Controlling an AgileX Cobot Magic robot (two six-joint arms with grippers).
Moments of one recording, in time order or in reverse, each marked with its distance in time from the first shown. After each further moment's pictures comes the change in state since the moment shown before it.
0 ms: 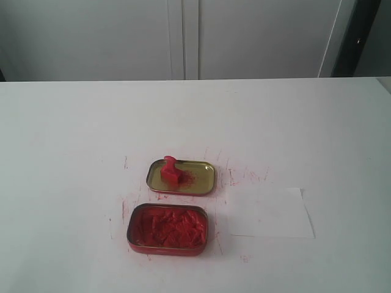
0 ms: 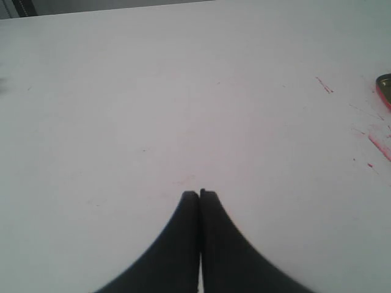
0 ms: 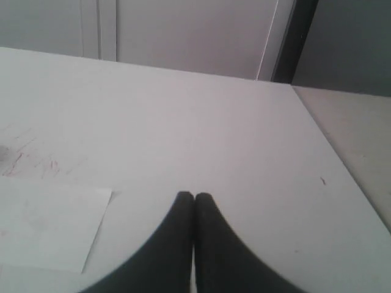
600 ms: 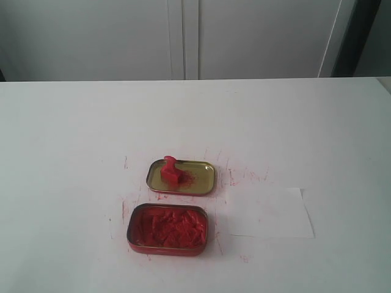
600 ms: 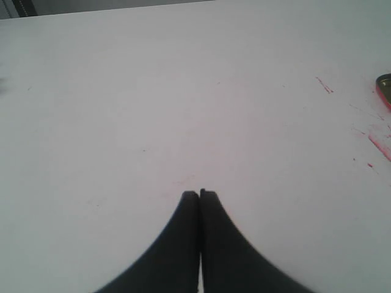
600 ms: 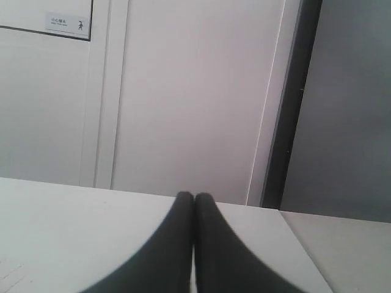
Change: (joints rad) left arm 0.000 0.000 0.000 0.000 0.000 0.000; right arm 0.000 0.000 0.000 -0.002 -0.354 0.000
